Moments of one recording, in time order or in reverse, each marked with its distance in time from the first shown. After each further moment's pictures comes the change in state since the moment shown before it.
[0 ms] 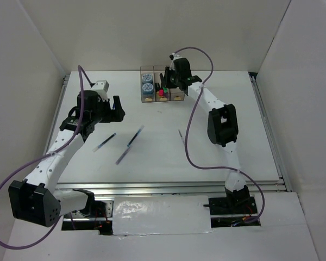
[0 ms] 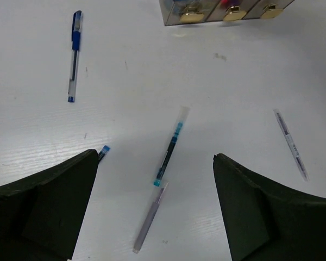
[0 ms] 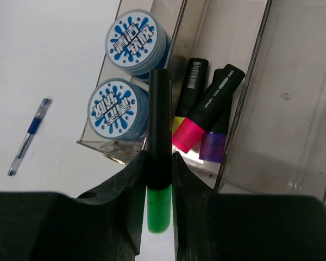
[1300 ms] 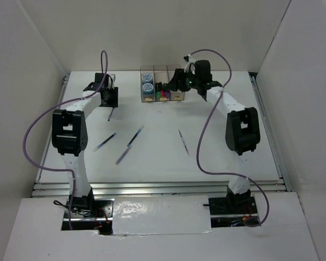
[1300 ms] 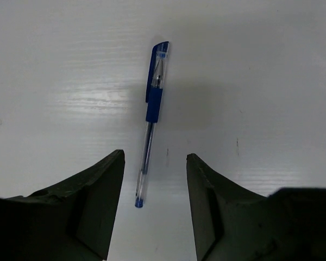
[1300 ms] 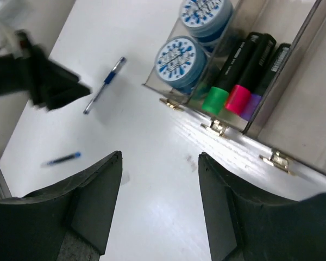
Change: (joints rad) left arm 0.155 0.838 0.519 -0.027 -0.101 0.184; right arm -0.109 -0.258 -0.415 0.220 -0.397 0.044
